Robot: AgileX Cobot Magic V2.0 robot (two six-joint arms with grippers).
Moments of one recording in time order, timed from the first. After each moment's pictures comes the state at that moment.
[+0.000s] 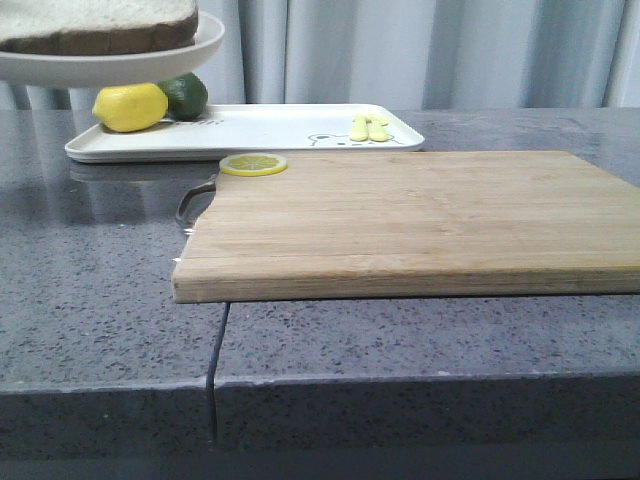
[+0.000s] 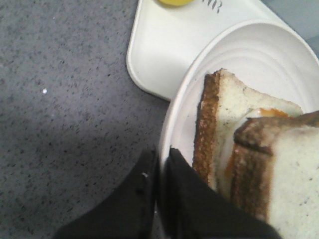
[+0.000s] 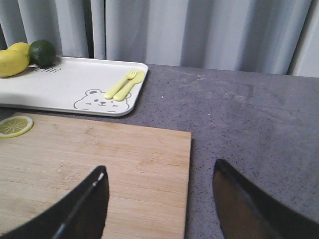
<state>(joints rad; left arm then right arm) 0.07 1.34 -1.08 -0.66 0.64 -0.06 0.25 0.42 -0.46 -0.09 0.27 0.12</state>
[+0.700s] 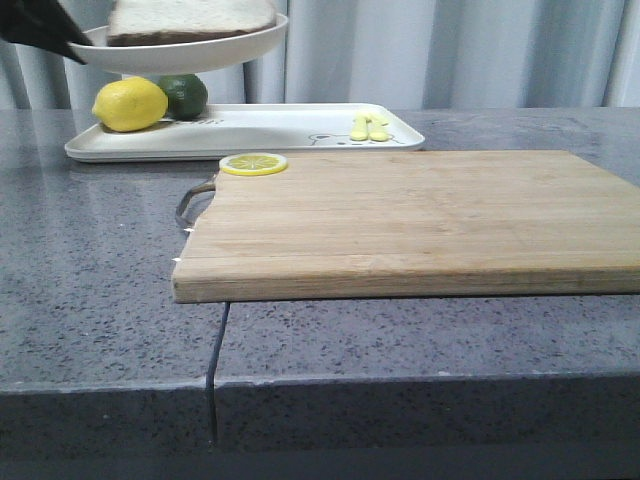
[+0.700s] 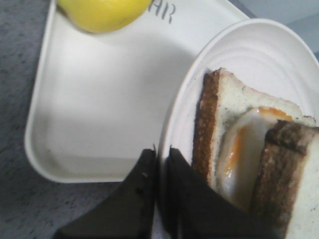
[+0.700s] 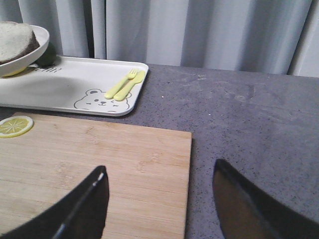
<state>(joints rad) 0.03 1.84 -1.59 -0.85 0.81 0.09 0.25 0.42 -0.46 -0.09 0.27 0.12</state>
